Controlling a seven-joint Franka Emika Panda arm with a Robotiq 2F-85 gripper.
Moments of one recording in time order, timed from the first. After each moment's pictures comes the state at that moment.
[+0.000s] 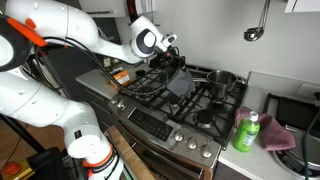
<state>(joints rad) -0.13 -0.43 0.14 -2.47 -0.52 2.59 0.19</state>
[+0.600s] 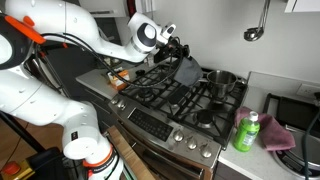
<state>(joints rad) -0.23 -0.43 0.19 -2.42 -0.74 2.71 0.33</state>
